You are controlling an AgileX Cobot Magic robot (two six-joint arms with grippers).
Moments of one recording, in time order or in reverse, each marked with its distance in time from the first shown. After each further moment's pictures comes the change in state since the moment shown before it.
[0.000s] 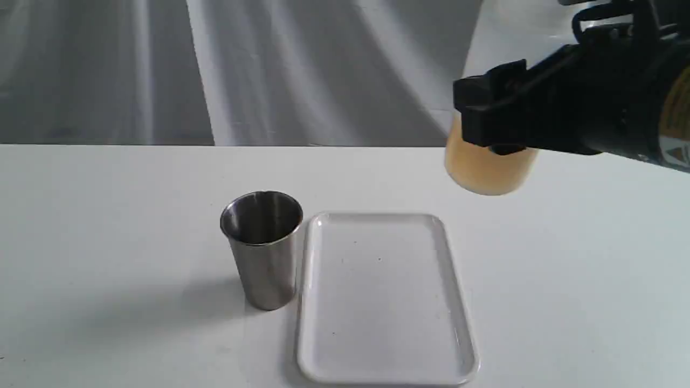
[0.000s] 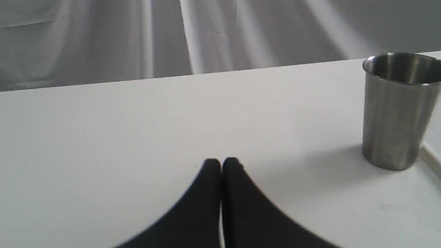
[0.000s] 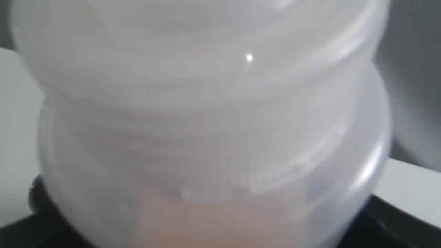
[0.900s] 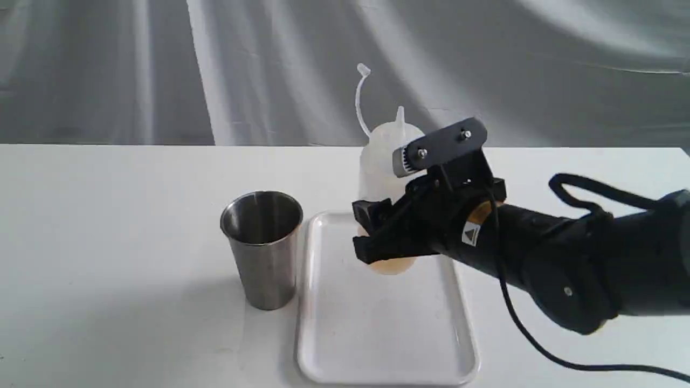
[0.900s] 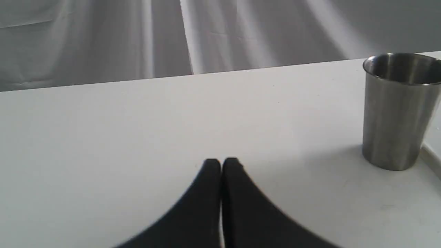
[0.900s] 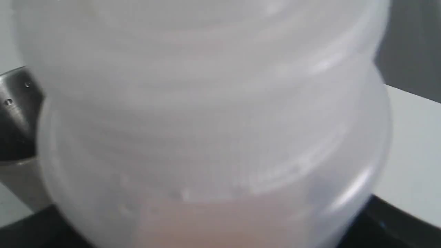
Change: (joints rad) left arm 0.000 0.000 0.000 0.000 0.000 0.000; right arm -0.020 0.583 0.055 0.835 -0.595 -0.881
